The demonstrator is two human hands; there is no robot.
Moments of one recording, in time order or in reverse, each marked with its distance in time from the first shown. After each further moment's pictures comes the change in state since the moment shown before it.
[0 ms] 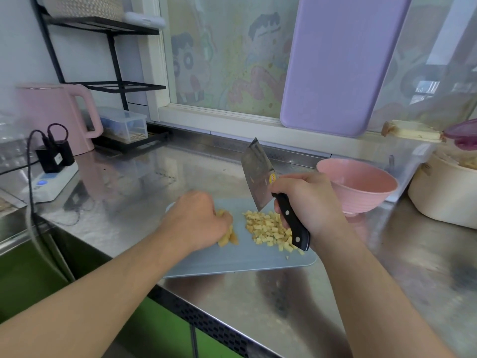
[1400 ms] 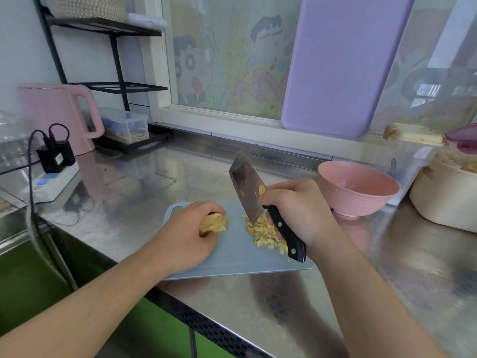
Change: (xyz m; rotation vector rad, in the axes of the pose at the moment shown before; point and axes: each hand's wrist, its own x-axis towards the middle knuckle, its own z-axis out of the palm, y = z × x) left_hand -0.006 -0.046 0.023 -0.289 -0.049 0.299; right_hand 0.001 0.007 0.010 -0.115 -0.092 -0.004
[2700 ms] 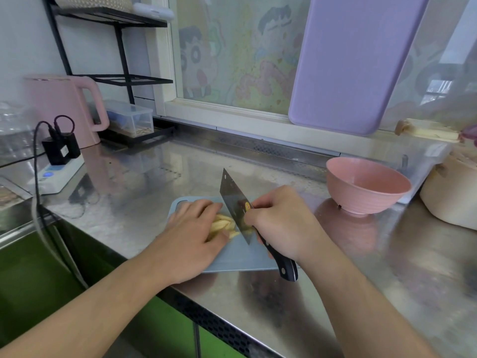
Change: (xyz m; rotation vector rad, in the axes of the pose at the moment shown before) left_hand -0.016 0.003 0.002 0.282 -0.088 -0.030; right_hand -0.005 0.011 0.029 -0.375 -0.115 -0.048
